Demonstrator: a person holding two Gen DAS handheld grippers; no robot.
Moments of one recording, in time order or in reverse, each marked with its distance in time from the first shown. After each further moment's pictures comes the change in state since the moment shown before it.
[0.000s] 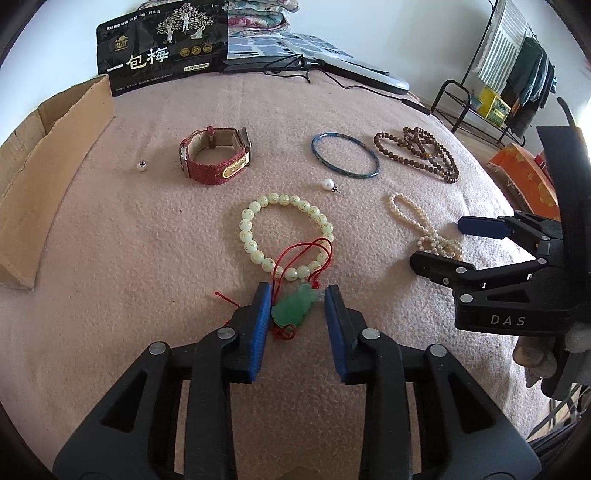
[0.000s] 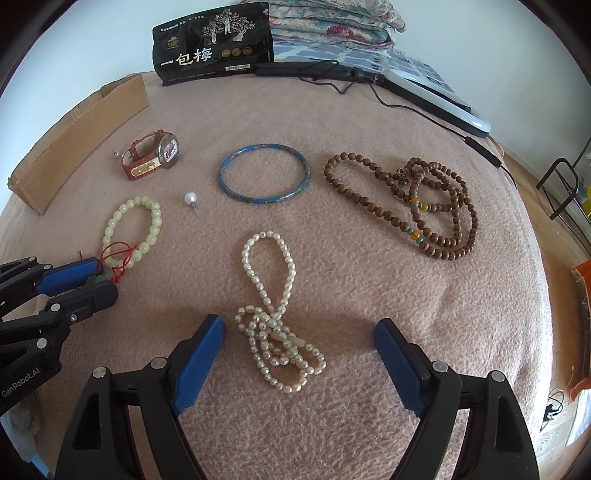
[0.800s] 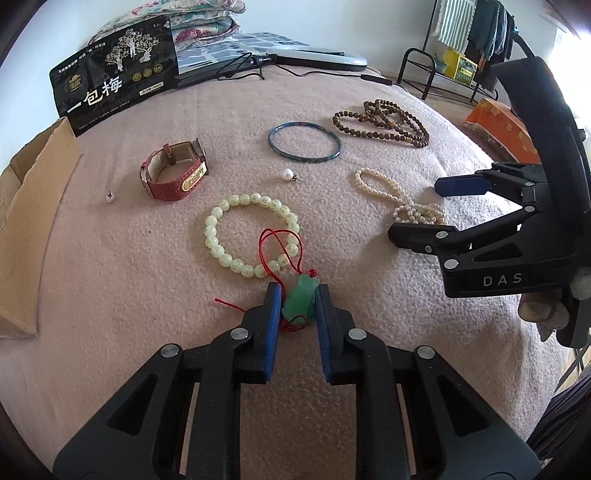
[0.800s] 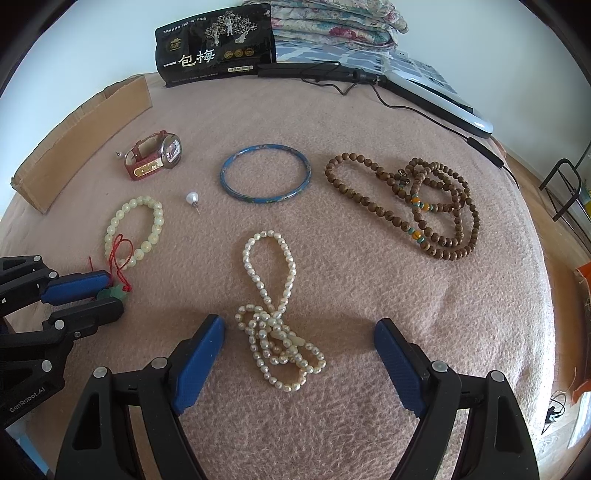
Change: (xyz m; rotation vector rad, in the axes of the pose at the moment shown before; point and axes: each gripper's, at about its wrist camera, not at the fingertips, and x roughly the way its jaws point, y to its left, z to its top) left arm 0.004 -0.021 -0.004 0.208 0.017 0.005; right arm -0.001 -0.002 -0.002 -0.007 -0.007 0.018
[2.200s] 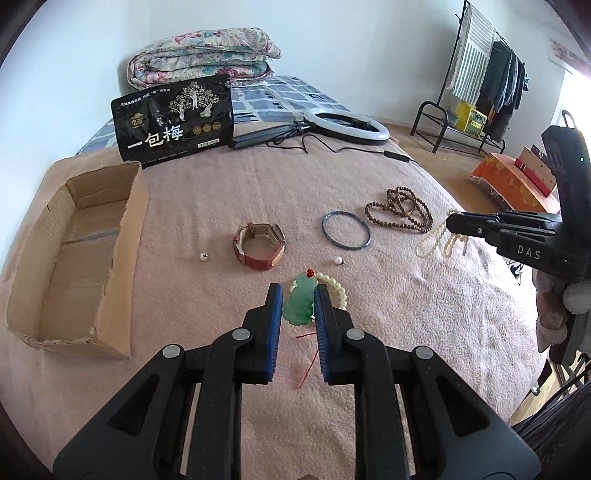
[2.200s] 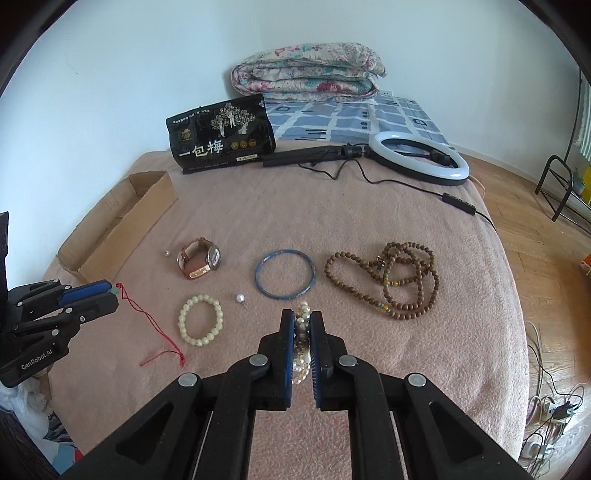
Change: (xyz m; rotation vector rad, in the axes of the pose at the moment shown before) left arm -0.103 0.057 0.030 -0.108 -0.160 0.014; right arm -0.100 -0.003 0.038 0.110 -0.210 0.074
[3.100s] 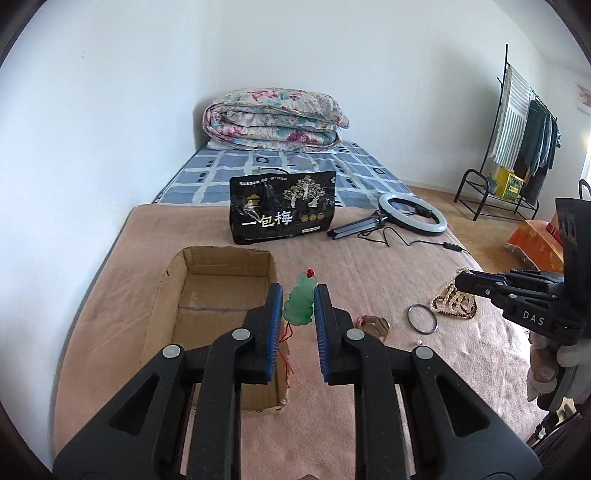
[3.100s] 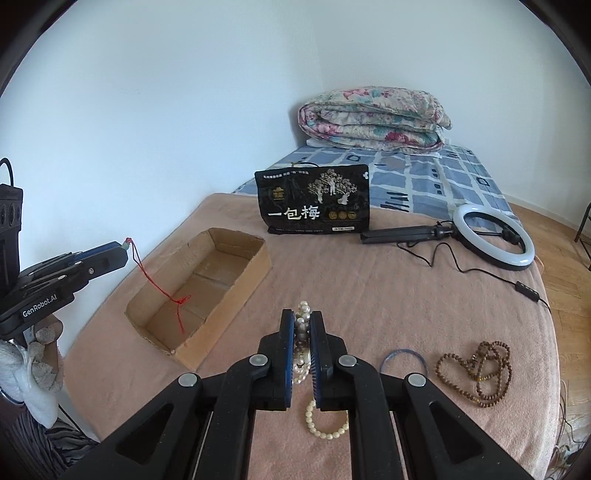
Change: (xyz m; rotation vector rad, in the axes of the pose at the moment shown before) left arm -0.106 0.128 0.058 -0.116 -0.208 0.152; right arm -0.008 0.130 0.085 -0.093 -0.123 0.165
